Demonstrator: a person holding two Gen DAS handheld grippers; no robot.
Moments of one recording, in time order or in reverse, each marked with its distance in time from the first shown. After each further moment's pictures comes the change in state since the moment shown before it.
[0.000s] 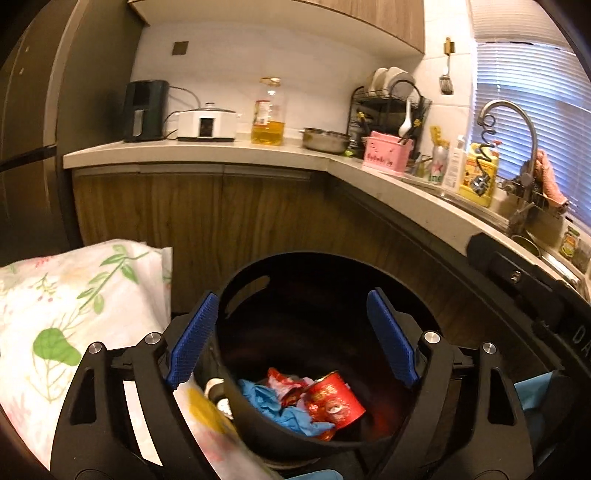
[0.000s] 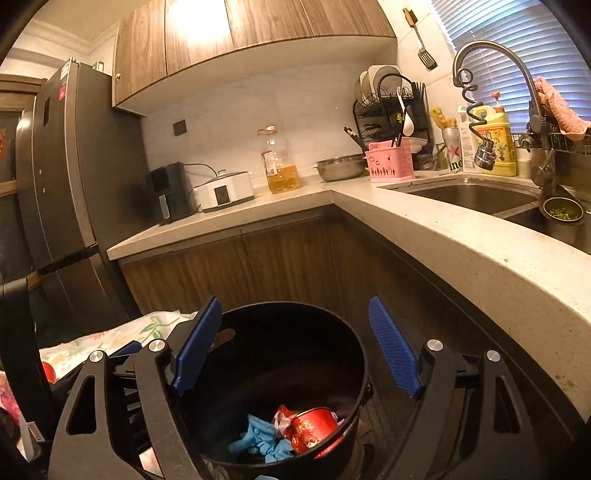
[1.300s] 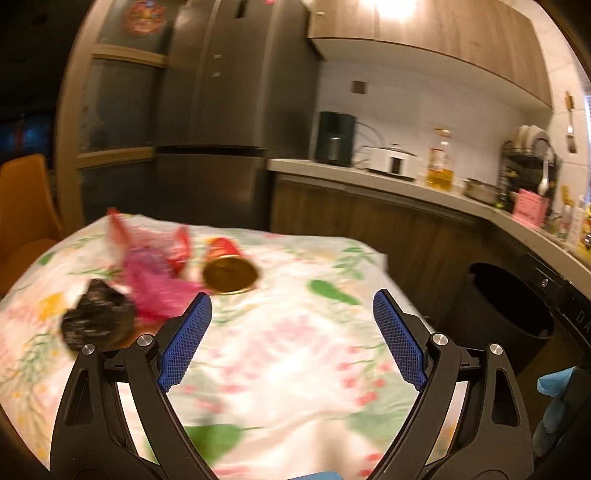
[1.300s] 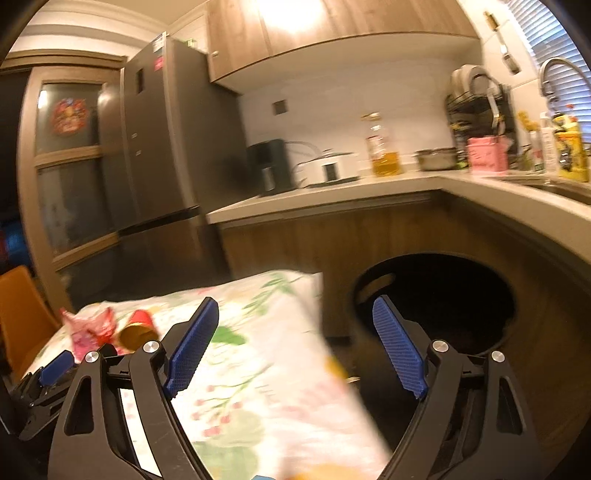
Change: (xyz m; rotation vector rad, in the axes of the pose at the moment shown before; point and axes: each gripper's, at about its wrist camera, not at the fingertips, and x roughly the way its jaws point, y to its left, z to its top) left arm -0.220 0.142 -0.076 -0.215 -0.145 0.616; right arm -0.058 0.154 -0.069 -0.108 0.055 0.345
